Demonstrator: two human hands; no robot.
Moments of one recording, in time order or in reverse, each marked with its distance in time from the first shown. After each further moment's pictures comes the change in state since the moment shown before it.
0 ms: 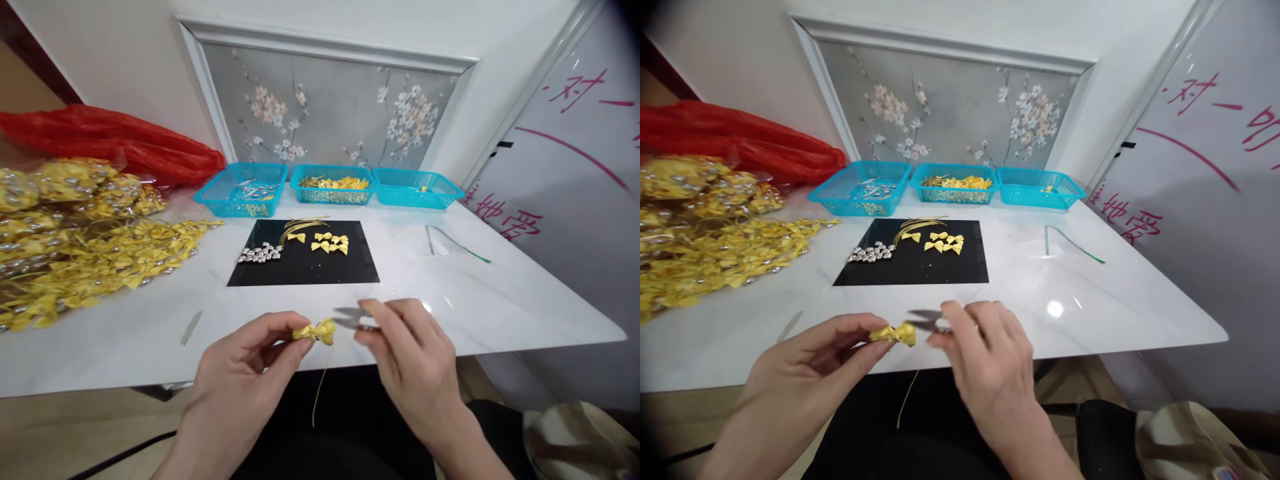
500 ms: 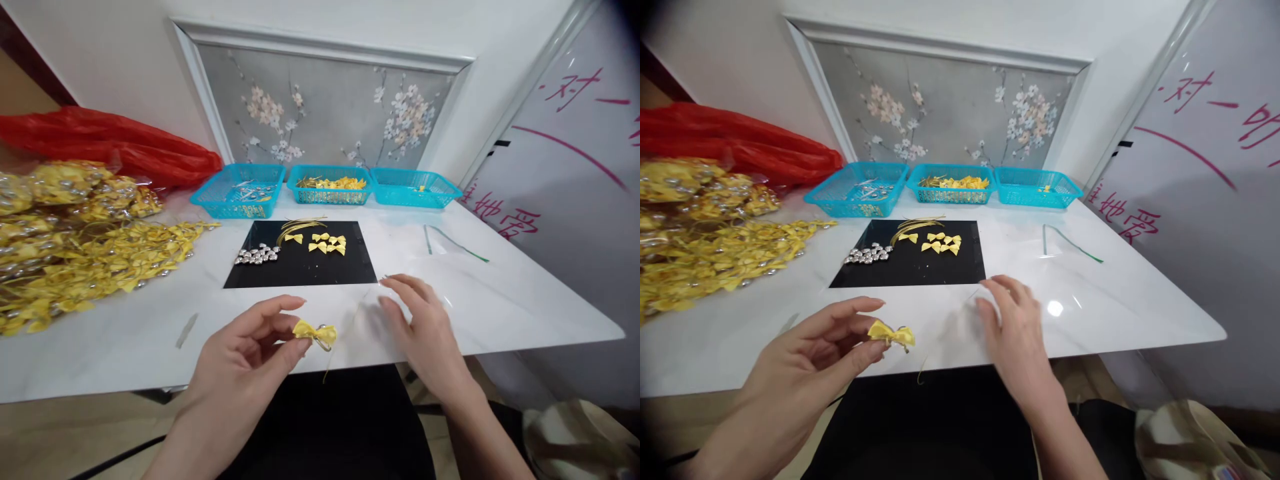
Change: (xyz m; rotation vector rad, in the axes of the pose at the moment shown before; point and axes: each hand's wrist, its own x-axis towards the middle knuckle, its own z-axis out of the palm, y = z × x) left_hand 0.006 0.004 0.000 -0.157 -0.110 -0.111; right_hand -0.006 0.047 0.005 -0.096 -0.208 0.352
